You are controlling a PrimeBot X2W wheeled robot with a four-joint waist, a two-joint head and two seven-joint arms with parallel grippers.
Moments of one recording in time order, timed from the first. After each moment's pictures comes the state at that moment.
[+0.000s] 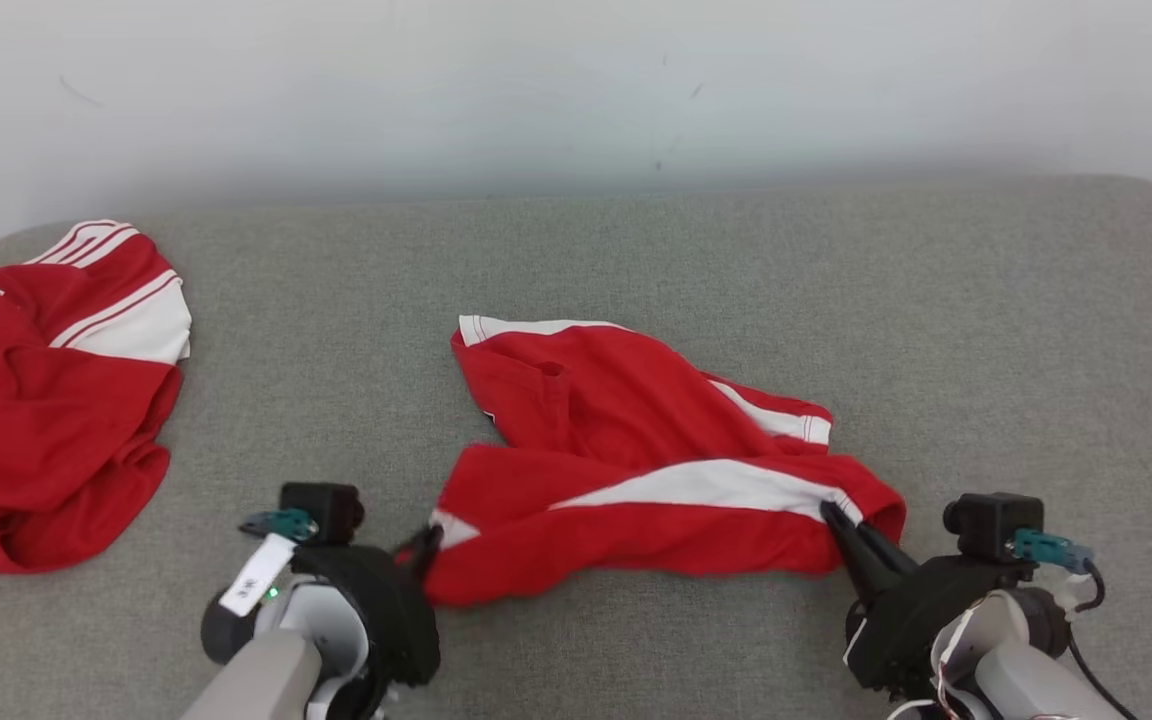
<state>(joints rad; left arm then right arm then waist) -0.52 0.13 -0.64 0.78 -0.64 -0.10 0.10 -0.29 -0.28 0.51 0.44 0.85 -0.03 -0.08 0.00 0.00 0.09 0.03</state>
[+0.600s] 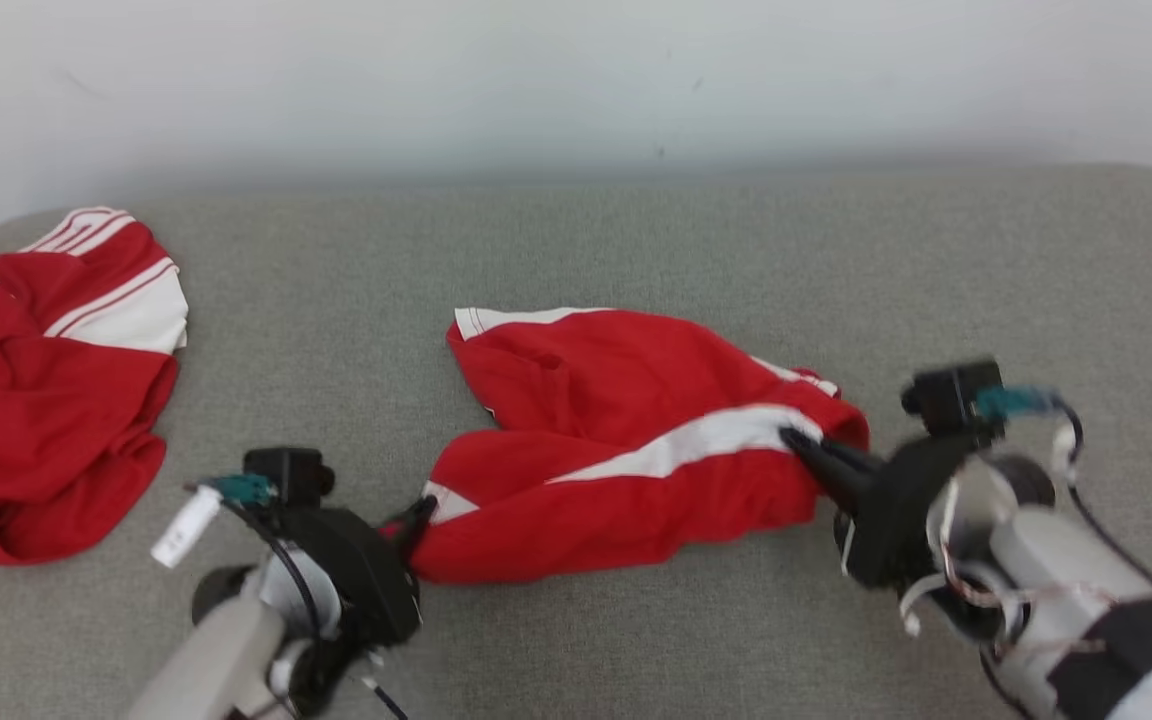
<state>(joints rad) -0.53 0.16 -0.59 0.70 -0.78 -0.12 0.18 -0.50 -0.34 0.59 0.42 0.89 0.09 0.19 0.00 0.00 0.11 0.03</state>
